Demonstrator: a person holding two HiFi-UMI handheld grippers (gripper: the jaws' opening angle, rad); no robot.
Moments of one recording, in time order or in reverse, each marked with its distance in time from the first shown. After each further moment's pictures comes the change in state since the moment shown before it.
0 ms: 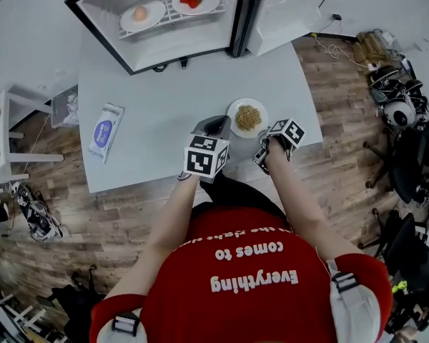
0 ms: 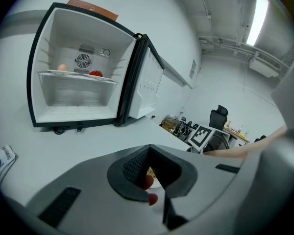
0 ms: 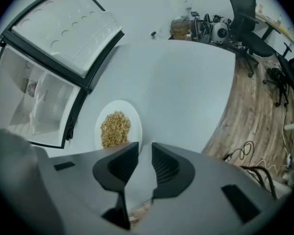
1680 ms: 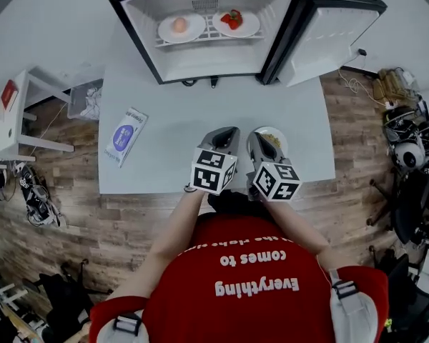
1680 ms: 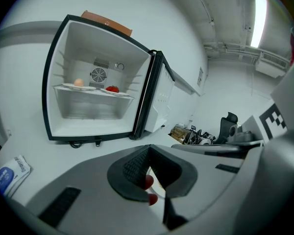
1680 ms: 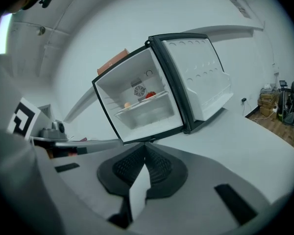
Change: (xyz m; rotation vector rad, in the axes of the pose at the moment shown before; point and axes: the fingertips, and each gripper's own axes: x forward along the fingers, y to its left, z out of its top) left arm -0.022 0.053 0.040 -0.026 -0.108 0.096; right arm -0.106 0.221 -0.030 -0.824 -0.525 0.587
